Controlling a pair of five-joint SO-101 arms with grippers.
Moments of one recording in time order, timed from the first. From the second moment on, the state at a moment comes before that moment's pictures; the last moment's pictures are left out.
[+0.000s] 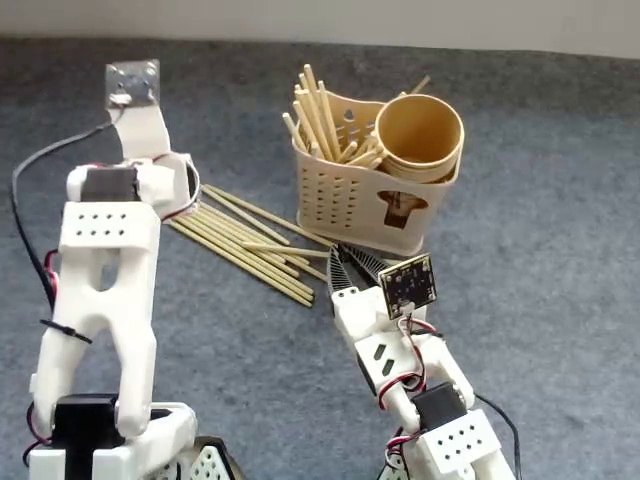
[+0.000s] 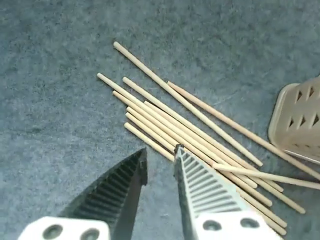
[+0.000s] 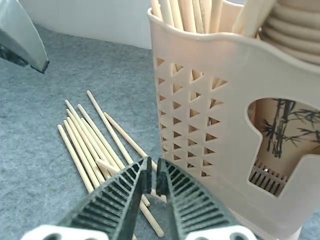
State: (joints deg) left arm -8.0 -15.7 17.3 65.6 9.7; right arm -28.7 -86.9 96.0 12.4 1.5
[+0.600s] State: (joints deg) left arm -8.0 -1.1 24.9 58.1 7.5; right arm -28.7 -86.9 96.0 12.4 1.5
